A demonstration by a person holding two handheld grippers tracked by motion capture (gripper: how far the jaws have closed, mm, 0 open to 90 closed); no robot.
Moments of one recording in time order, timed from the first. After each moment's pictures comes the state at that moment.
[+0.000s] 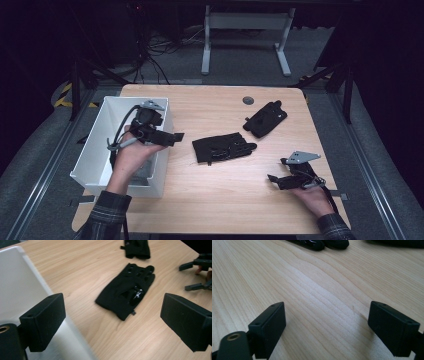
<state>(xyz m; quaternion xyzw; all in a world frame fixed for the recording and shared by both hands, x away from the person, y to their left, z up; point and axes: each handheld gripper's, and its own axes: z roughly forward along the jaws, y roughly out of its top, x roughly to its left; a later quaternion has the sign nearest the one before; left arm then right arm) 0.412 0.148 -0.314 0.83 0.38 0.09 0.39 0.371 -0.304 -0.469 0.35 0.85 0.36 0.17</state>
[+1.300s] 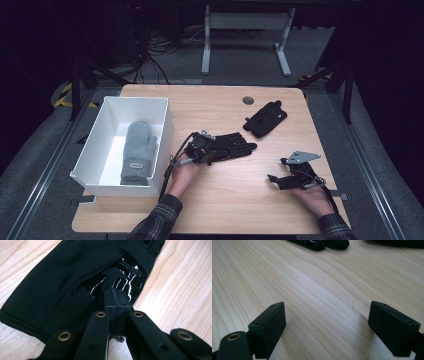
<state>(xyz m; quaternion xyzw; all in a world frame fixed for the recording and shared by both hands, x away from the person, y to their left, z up) 0.445 0.042 -0.451 0.87 0.36 0.03 0.33 0.371 -0.304 -0.469 0.35 0.85 0.36 0.17</state>
